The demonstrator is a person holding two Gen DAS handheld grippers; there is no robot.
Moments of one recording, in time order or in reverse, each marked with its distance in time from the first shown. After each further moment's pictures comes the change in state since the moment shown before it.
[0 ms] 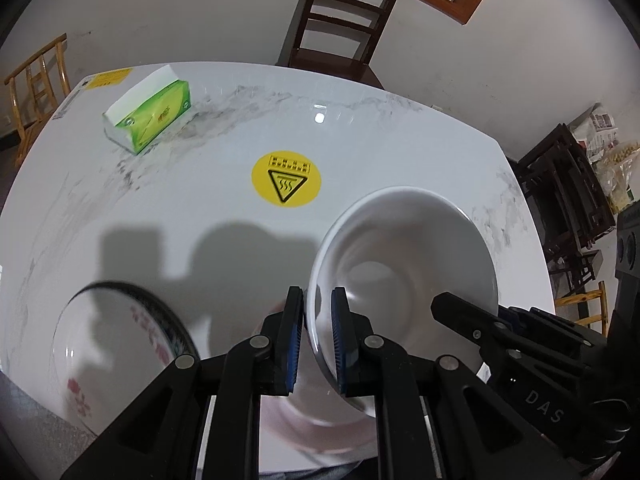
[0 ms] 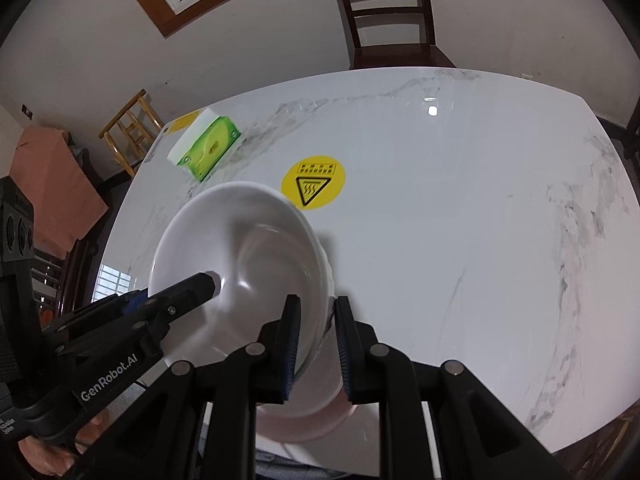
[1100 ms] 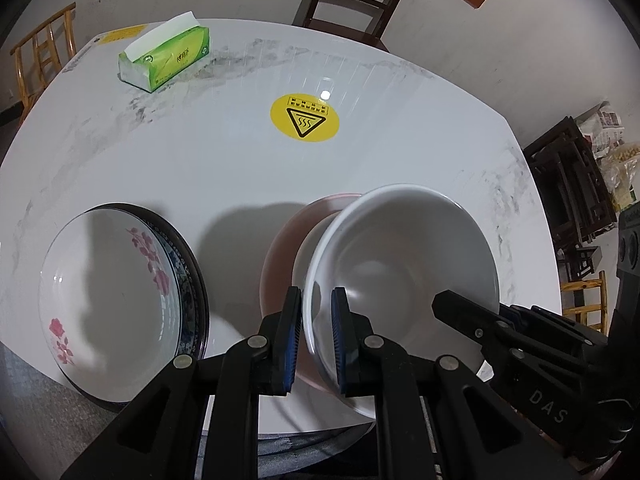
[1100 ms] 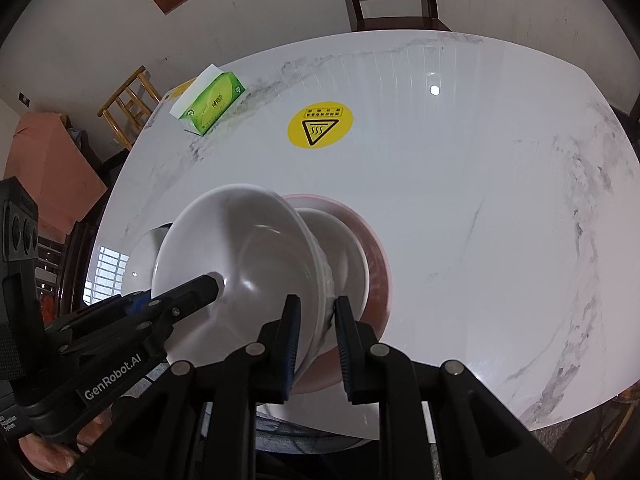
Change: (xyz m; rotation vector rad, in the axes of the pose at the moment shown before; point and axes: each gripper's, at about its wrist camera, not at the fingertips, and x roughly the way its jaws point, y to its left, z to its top) left arm 0.010 0.020 -0.054 -0.042 0.082 -0.003; right arm 0.016 0.005 -0.054 0.002 0.083 0.001
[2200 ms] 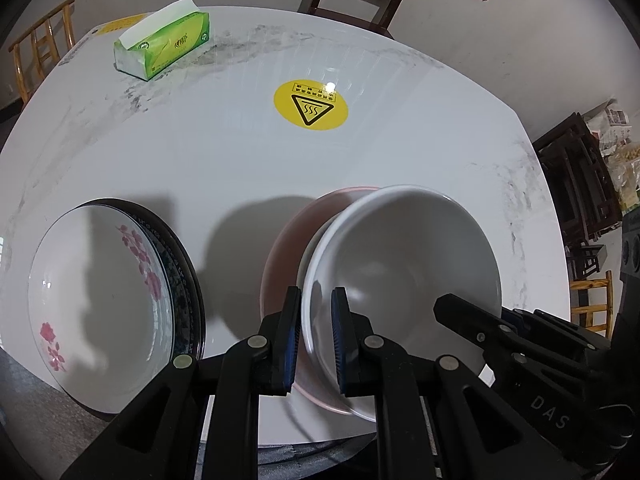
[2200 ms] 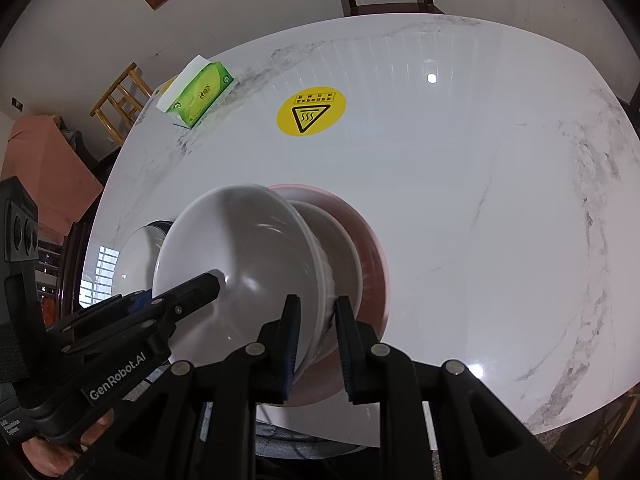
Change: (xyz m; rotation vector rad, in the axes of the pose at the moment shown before) left arm 0.022 0.001 0.003 -0.008 0.031 0.018; right arm 0.020 -0.006 0.002 0.027 0.034 0.000
